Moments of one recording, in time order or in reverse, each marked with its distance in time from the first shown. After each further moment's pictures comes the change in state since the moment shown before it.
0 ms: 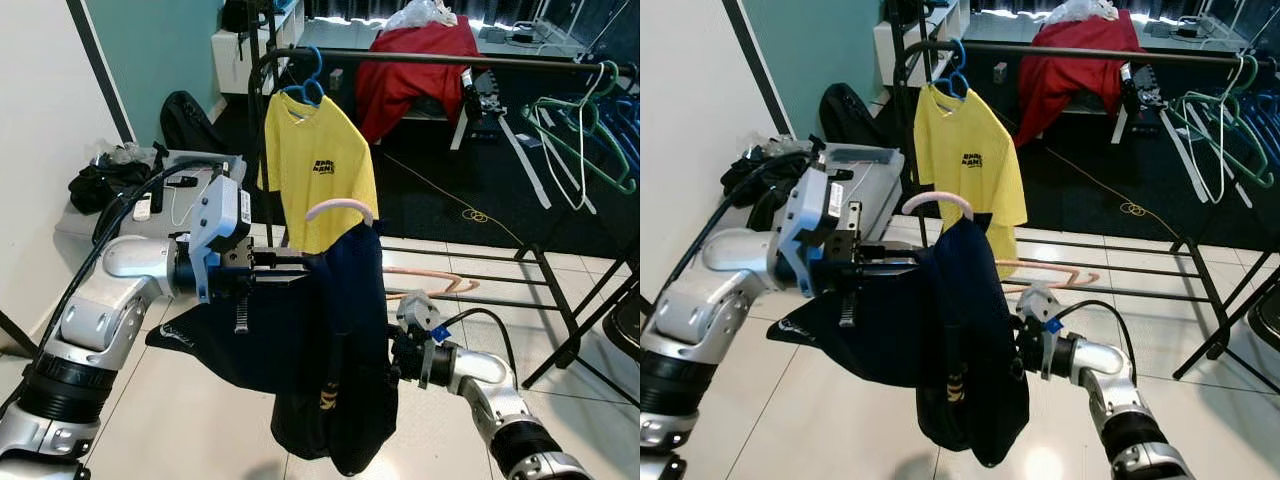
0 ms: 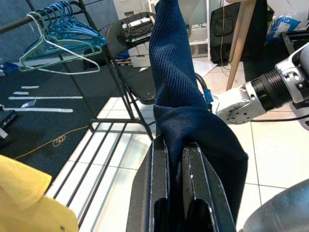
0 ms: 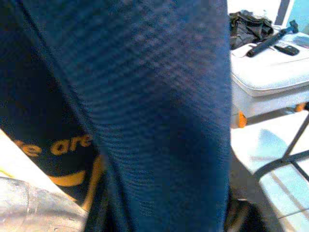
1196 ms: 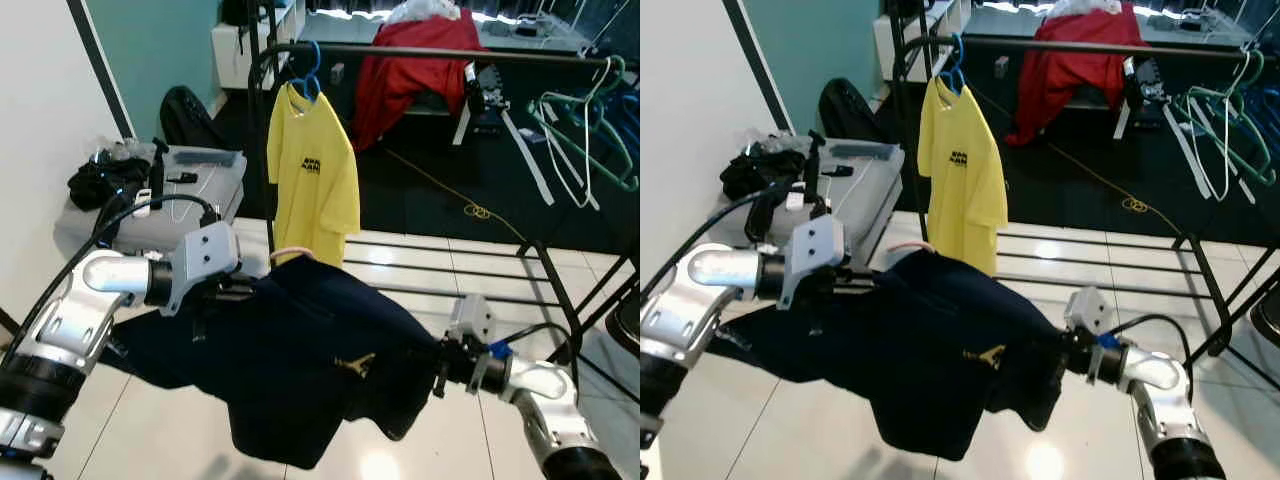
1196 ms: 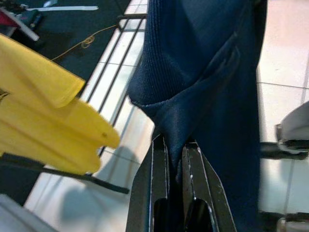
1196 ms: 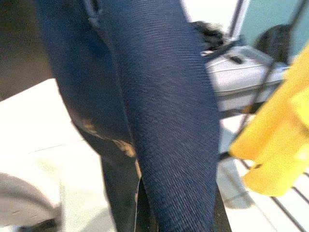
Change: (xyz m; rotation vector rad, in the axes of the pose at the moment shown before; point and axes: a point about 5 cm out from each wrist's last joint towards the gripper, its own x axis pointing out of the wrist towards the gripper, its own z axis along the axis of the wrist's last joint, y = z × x) left arm -0.042 0.011 -0.053 0.111 0.460 0.122; right arm -0.065 -0.011 0.018 -0.165 -0.014 -0.190
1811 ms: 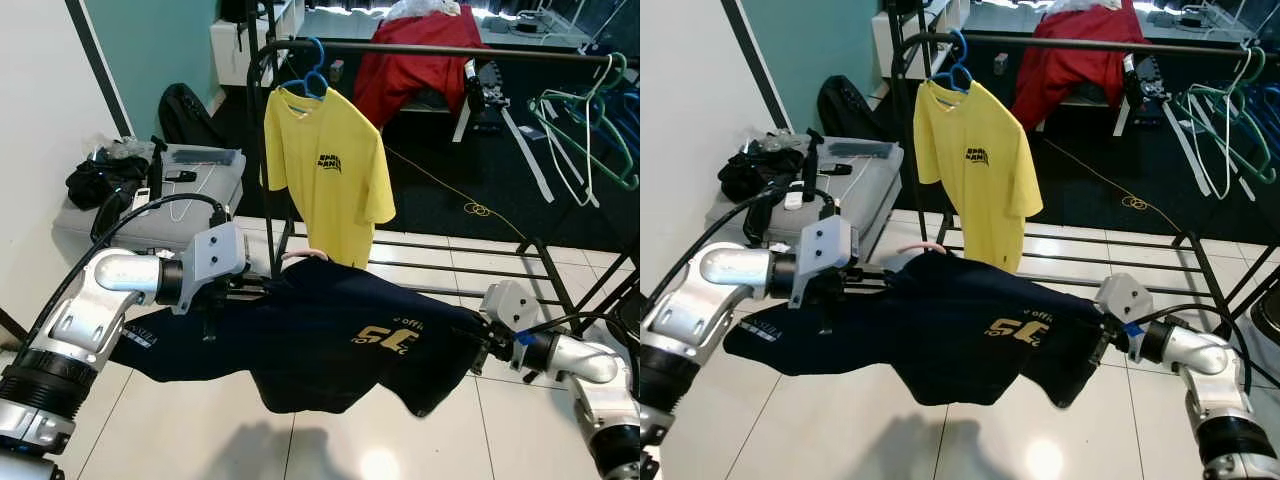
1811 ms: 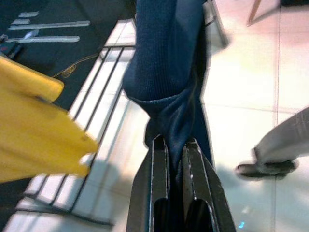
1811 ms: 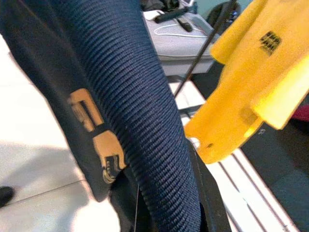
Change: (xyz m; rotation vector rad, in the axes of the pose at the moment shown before) left arm 0.008 -0.009 0.014 -0.042 -0.152 -0.094; right arm -0.031 -0.048 0.020 -0.270 0.201 -0.125
